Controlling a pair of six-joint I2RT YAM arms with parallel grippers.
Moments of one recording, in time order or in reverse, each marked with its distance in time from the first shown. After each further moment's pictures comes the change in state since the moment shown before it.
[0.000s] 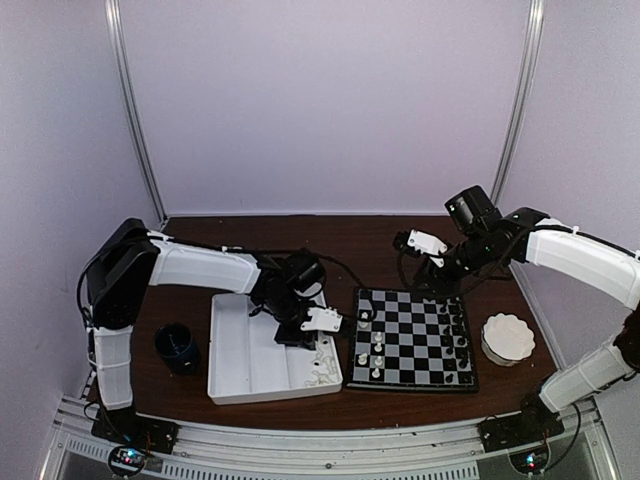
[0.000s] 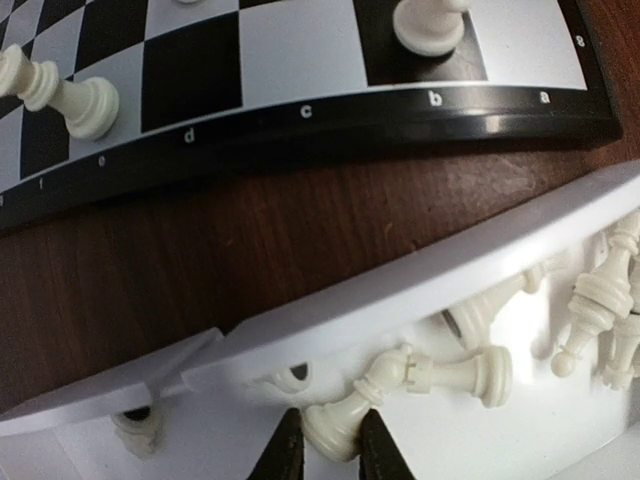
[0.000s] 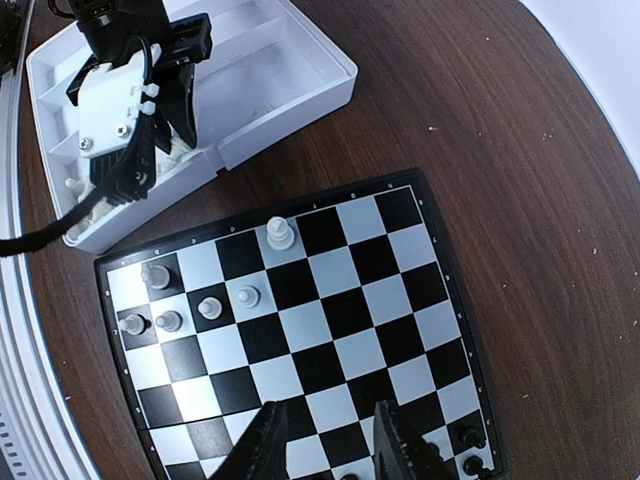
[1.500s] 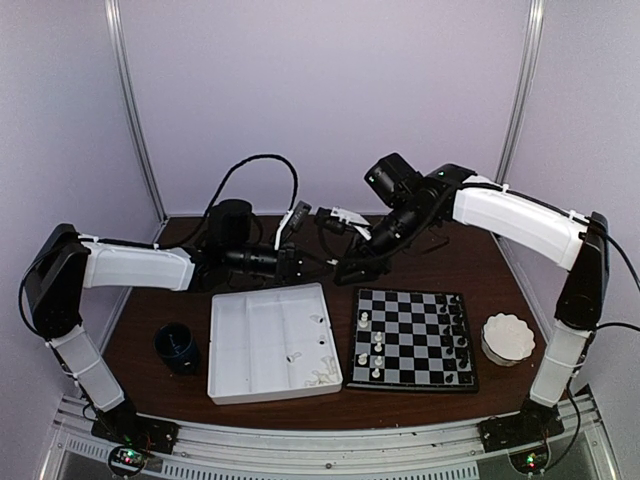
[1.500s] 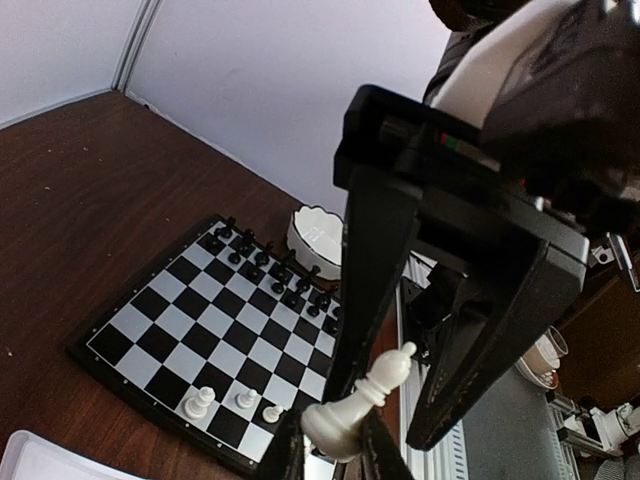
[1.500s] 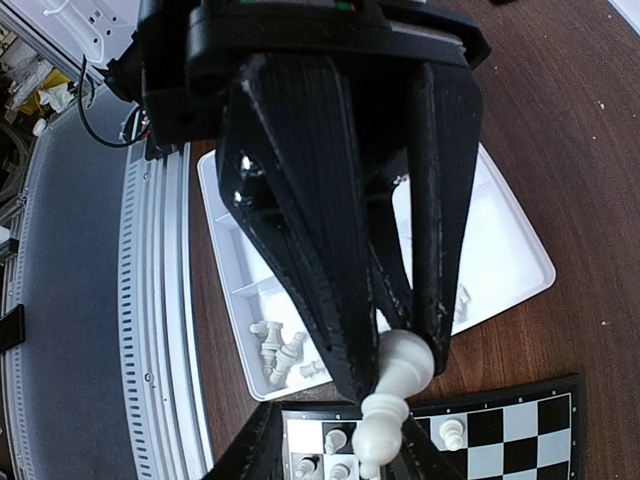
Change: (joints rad) left arm 0.193 -0.359 -0.380 1.044 0.594 -1.275; right arm 0.219 0.443 0.609 -0.227 -0.294 0.170
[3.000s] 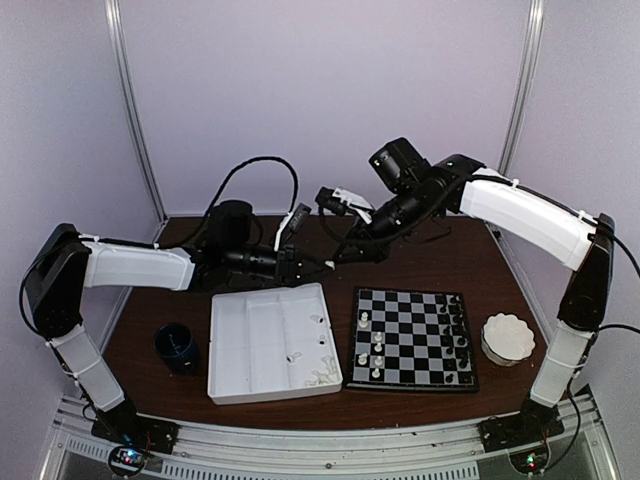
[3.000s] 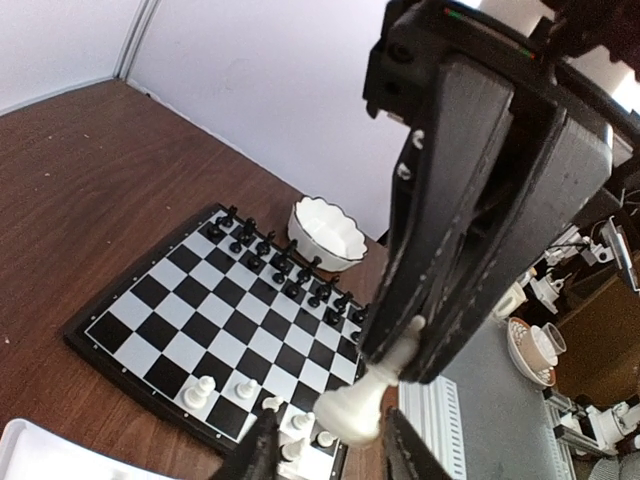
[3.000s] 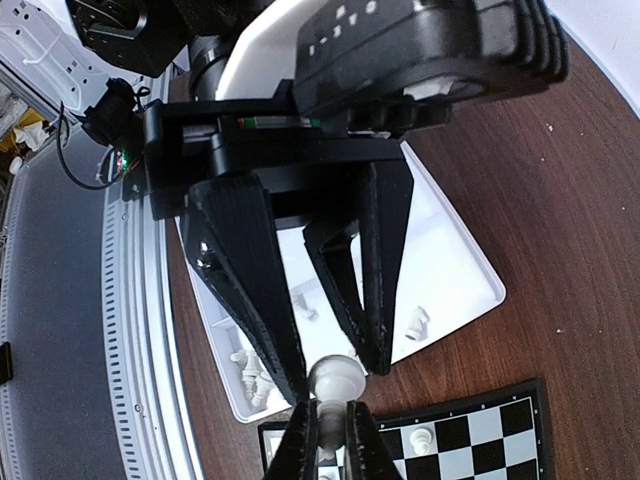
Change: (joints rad) left arm 0.005 0.003 -0.001 -0.010 0.017 -0.018; right arm -0.002 -0.018 0.058 0.039 0.064 0.078
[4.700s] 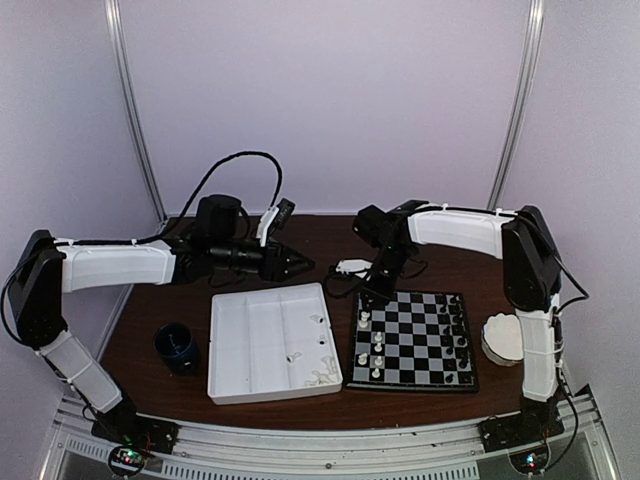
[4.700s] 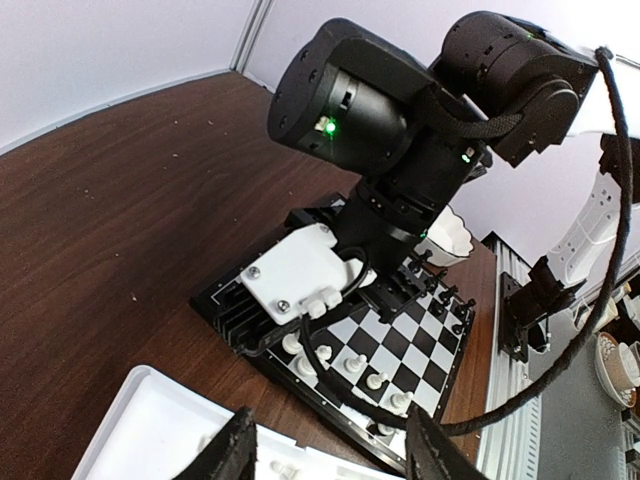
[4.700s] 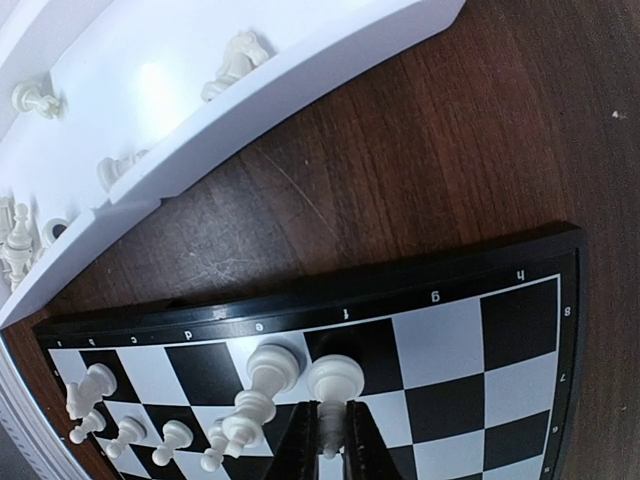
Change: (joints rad) left arm 0.045 -0.106 0.000 -0.269 -0.245 0.172; right arm -0.075 0.324 -0.068 -0.111 0.305 -0.212
